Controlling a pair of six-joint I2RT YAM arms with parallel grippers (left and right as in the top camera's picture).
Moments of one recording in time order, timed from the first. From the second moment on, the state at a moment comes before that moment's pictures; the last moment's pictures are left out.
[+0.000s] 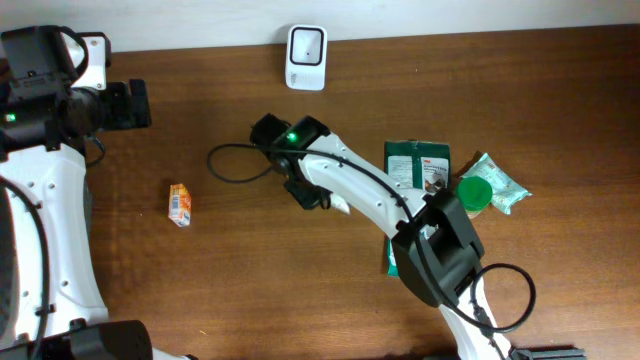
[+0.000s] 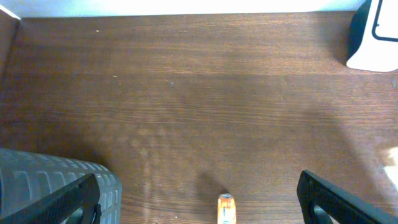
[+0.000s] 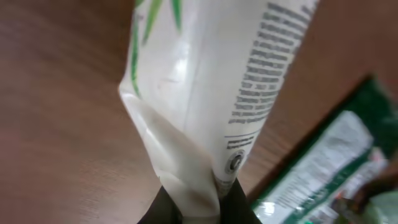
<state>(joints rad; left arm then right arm) 0.19 1.67 1.83 -1.01 0.03 0.16 0.72 2.23 1.94 -1.28 0.30 0.14</state>
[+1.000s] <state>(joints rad) 0.19 1.67 1.83 -1.01 0.03 0.16 0.28 2.22 1.67 -1.04 -0.50 -0.06</state>
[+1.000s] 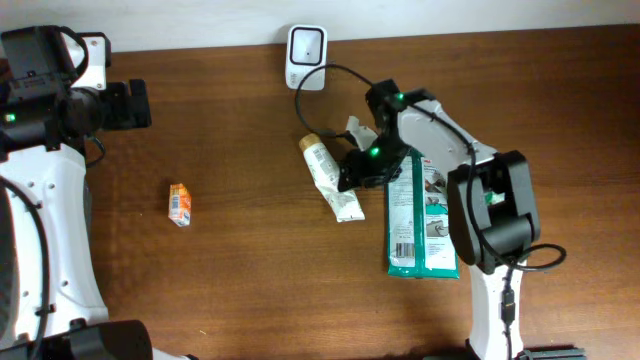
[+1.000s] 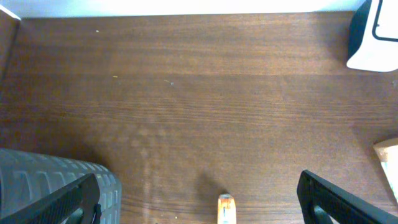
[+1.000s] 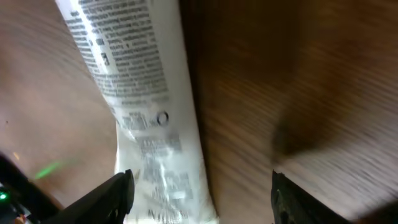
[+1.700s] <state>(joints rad) 0.19 1.67 1.83 -1.01 0.03 0.16 0.77 2.12 1.65 -1.01 0.34 0.25</state>
